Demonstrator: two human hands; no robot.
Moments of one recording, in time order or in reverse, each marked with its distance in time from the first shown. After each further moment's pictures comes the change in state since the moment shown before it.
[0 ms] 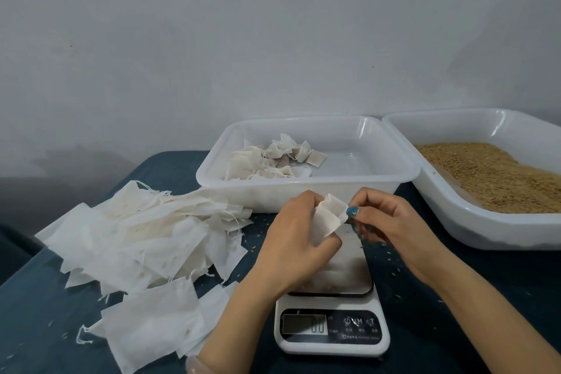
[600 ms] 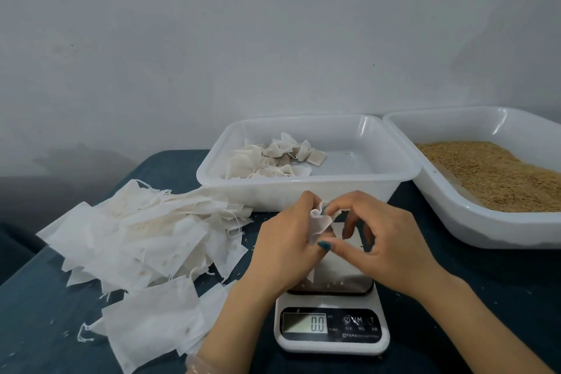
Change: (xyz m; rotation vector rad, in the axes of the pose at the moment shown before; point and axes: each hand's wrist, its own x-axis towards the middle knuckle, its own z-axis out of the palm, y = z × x) left_hand 0.000 -0.010 0.000 0.228 -0.010 0.032; right_hand -0.008 0.009 0.011 -0.761 0.071 -0.636
